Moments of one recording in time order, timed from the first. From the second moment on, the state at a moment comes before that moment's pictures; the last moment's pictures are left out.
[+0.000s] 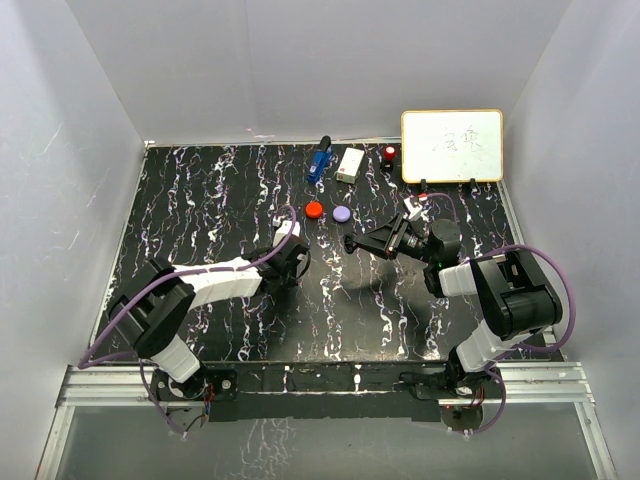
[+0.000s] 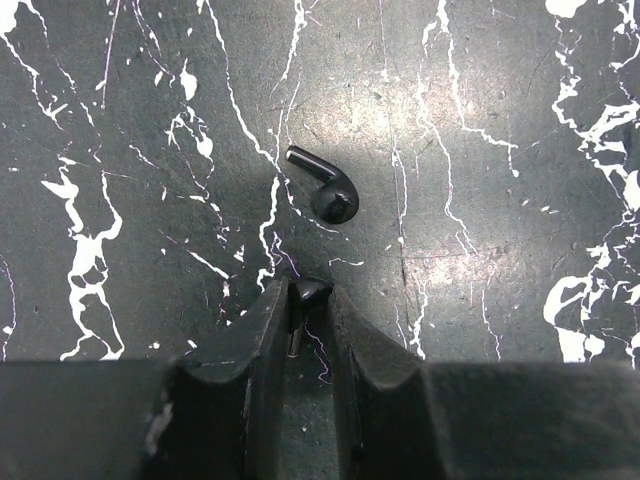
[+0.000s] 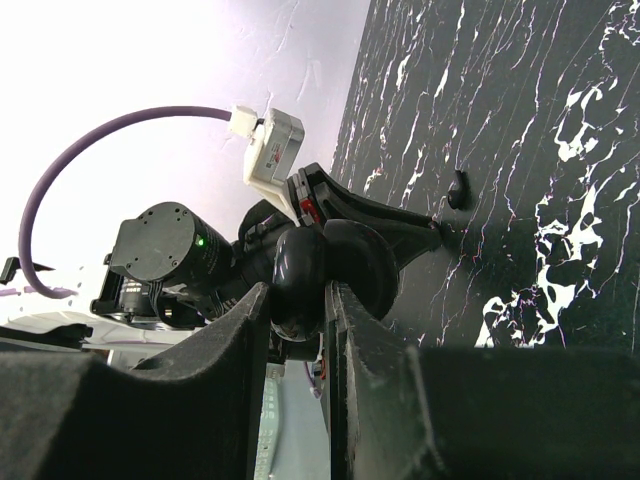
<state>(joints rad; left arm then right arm) -0.79 1.60 0.79 -0.19 -0.42 -0.51 0.18 1.61 0.44 1.15 -0.88 1.25</state>
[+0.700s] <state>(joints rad) -0.79 1.25 0.68 0.35 -0.17 -0.29 0.19 1.61 0.44 1.12 -0.88 1.26</state>
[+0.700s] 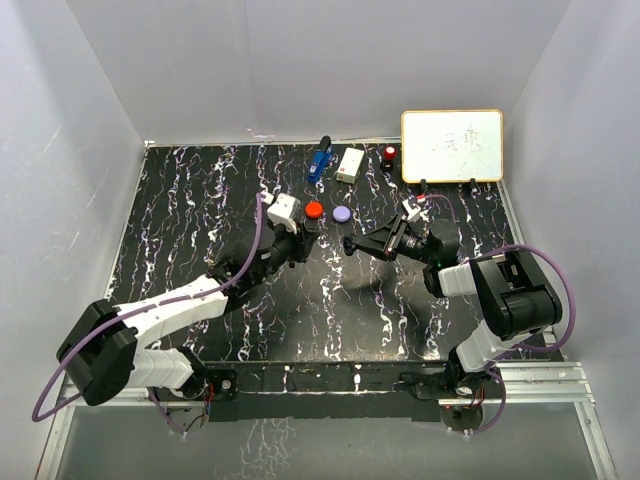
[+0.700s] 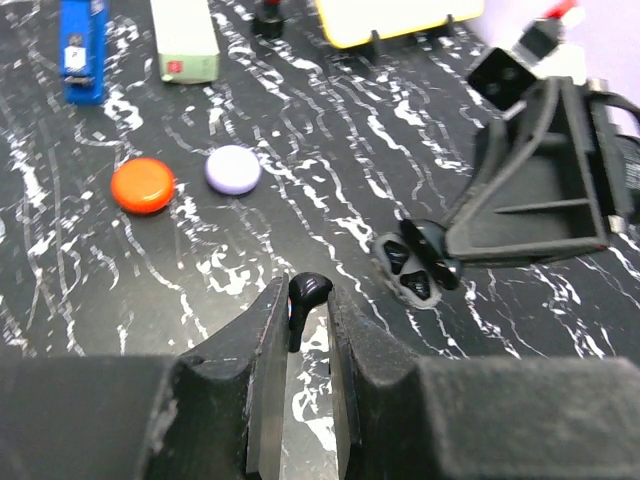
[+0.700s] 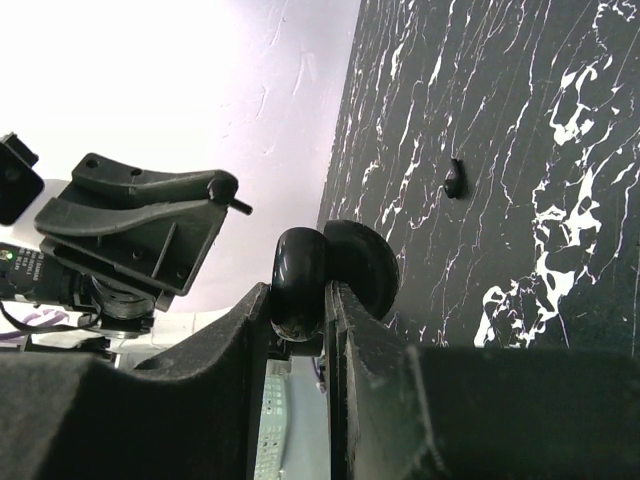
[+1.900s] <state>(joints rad) -0.79 1.59 0.52 1.41 0.26 -0.19 0.20 1.73 0.46 1.46 -0.91 1.65</state>
